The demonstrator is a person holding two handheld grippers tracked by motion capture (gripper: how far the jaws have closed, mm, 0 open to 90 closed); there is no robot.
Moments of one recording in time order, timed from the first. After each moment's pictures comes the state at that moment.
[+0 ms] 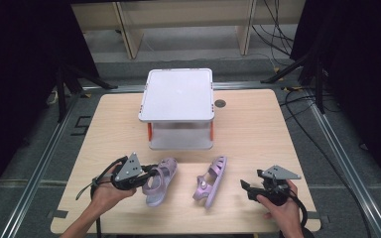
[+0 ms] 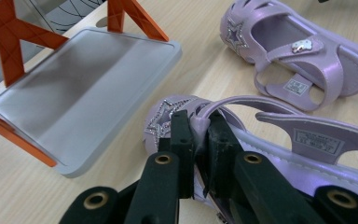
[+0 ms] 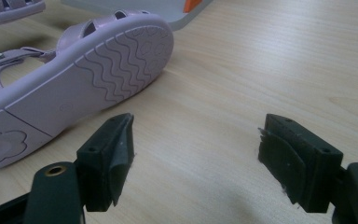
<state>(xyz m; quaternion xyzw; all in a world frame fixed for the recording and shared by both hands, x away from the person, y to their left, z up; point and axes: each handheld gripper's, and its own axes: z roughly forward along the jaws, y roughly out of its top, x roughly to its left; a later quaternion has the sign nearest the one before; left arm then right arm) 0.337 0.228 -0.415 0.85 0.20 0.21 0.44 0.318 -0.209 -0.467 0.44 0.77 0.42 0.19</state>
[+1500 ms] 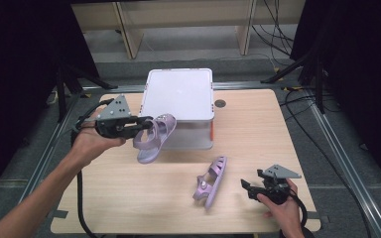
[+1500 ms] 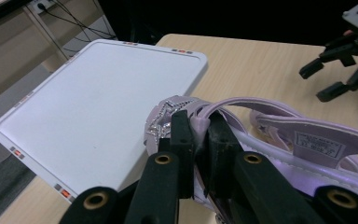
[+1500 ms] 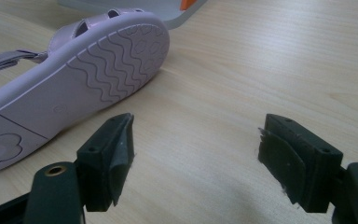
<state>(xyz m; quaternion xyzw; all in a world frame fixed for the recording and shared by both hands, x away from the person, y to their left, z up) 0.394 0.225 -0.264 0.85 0.18 0.23 0.44 0.321 -0.212 -0.469 0.45 0.77 0.42 0.18</state>
